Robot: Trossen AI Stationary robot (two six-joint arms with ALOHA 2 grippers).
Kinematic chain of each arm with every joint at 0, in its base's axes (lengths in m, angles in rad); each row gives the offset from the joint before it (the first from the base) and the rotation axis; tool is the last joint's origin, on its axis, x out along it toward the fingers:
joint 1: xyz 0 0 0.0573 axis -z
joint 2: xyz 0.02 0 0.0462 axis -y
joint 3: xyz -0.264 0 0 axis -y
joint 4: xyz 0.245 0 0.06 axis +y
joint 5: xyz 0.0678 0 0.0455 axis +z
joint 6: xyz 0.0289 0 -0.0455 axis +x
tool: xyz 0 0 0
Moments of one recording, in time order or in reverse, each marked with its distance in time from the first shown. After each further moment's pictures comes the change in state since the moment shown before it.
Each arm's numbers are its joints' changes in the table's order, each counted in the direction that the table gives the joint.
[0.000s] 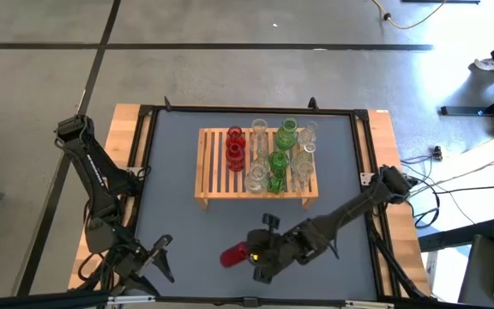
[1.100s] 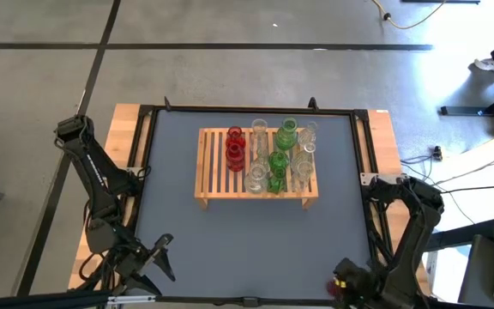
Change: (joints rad) left arm -0.009 0.000 0.000 0.011 0.004 0.008; right arm -0.521 0.075 -0.048 0.663 0.390 1.253
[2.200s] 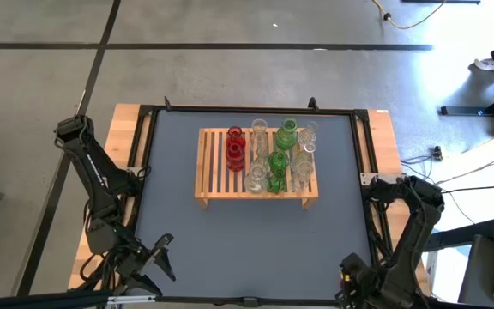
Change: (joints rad) left arm 0.000 0.000 0.000 0.018 0.001 0.001; right arm 0.011 0.015 -0.017 0.050 0.145 0.121
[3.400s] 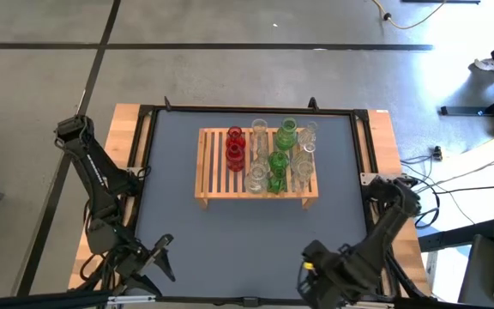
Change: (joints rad) left arm 0.001 0.000 0.000 0.000 -0.010 -0.011; right arm 0.270 -0.143 0.452 0.143 -0.150 -0.346
